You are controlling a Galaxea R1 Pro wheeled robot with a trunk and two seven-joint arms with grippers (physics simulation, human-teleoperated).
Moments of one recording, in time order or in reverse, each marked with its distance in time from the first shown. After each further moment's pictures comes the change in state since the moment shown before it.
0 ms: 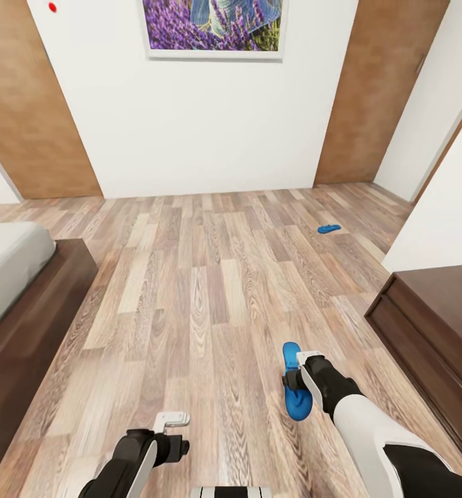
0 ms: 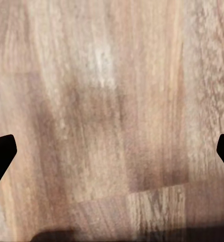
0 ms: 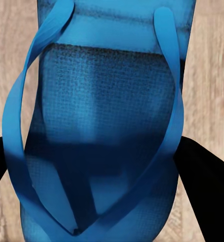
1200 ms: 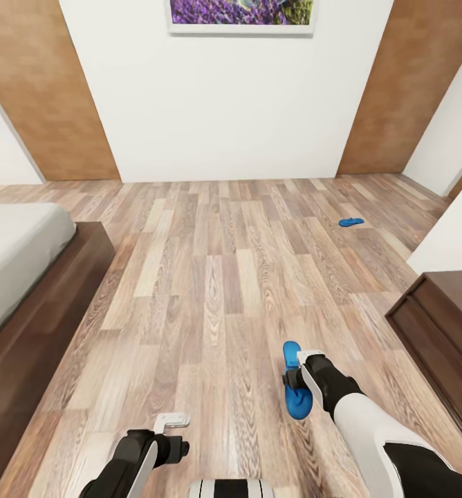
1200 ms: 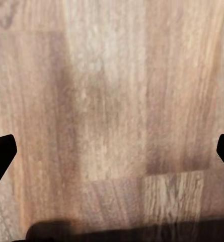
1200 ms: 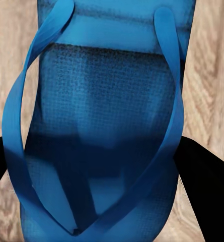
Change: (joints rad) left arm -0.002 -0.001 -0.001 0.009 -0.001 0.002 0.004; right arm -0.006 -0.002 -0.002 0.003 0.000 0.000 0.000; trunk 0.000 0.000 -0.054
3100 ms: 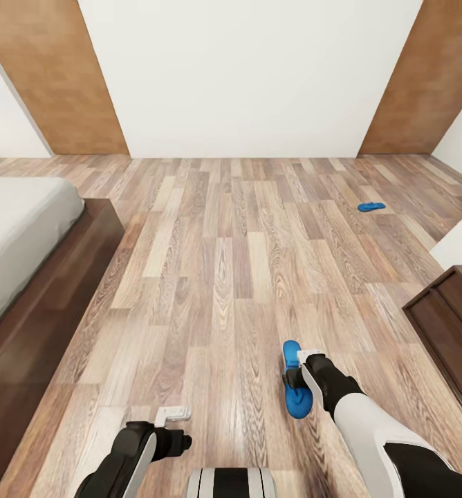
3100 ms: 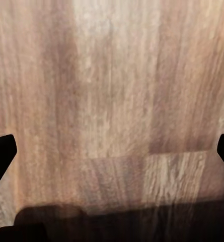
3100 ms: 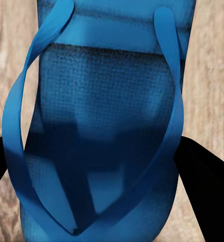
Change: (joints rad) left arm 0.002 0.000 0.003 -0.075 0.000 0.074 -0.038; right arm 0.000 0.000 -0.001 -0.005 0.000 0.001 0.003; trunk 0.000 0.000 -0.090
